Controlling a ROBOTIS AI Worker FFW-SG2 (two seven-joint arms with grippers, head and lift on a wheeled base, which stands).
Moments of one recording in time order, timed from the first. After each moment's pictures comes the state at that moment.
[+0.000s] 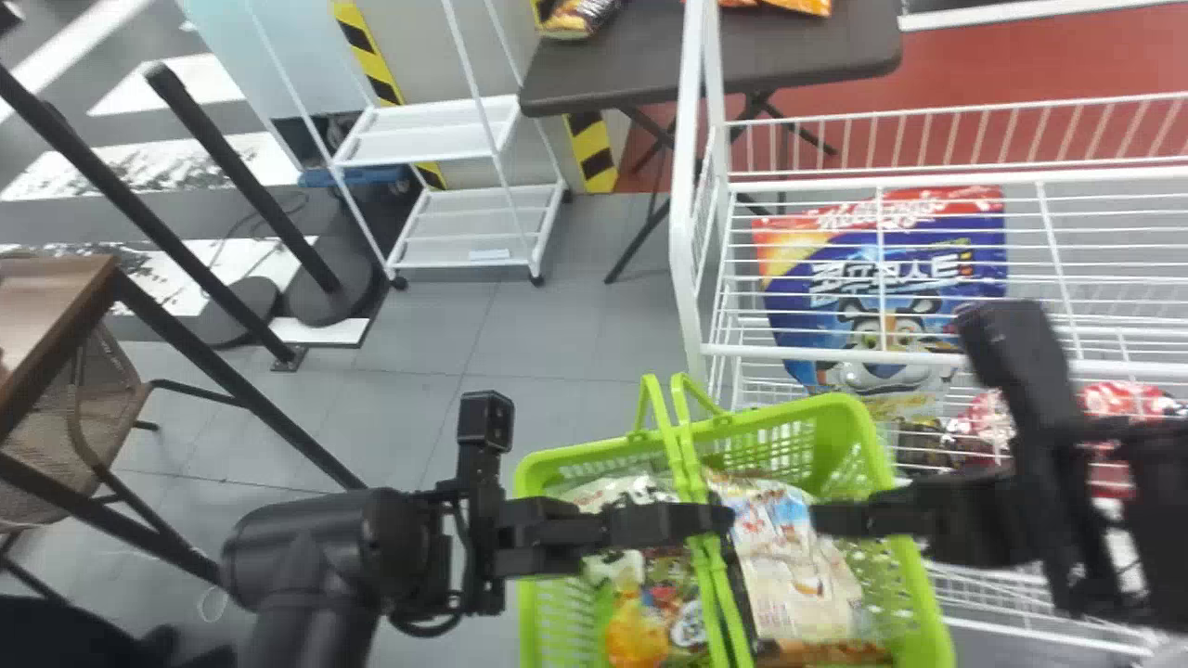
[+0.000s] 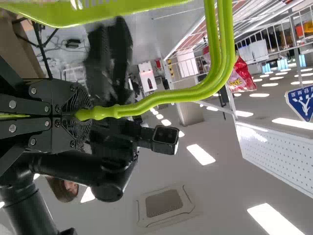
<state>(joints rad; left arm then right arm) 0.14 0.23 0.18 -1.64 0.41 1.26 -1.57 0.08 -0.04 0.13 -2.18 -0.37 1.55 0.22</state>
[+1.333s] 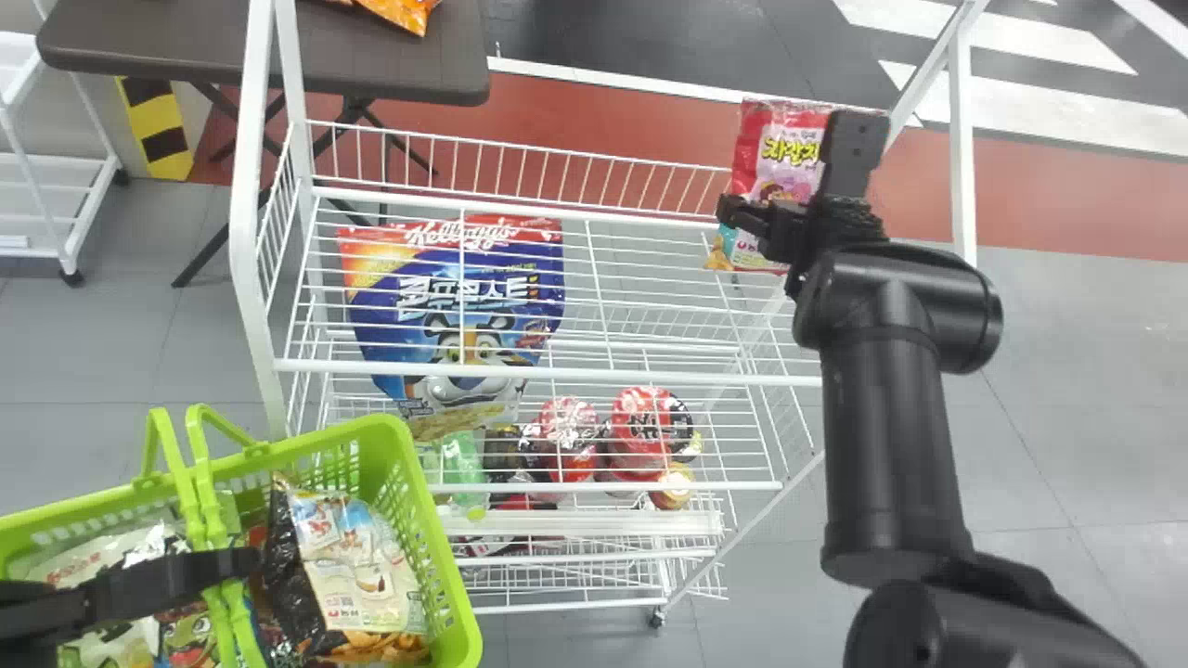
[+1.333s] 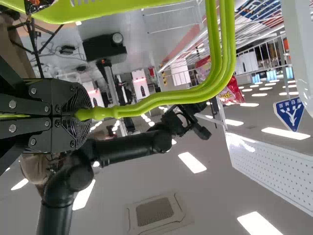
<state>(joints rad) 0.15 0.25 0.21 -1.57 0.41 1.22 -1.57 -0.51 -0.04 -0.31 -1.19 0.27 0.55 0.13</state>
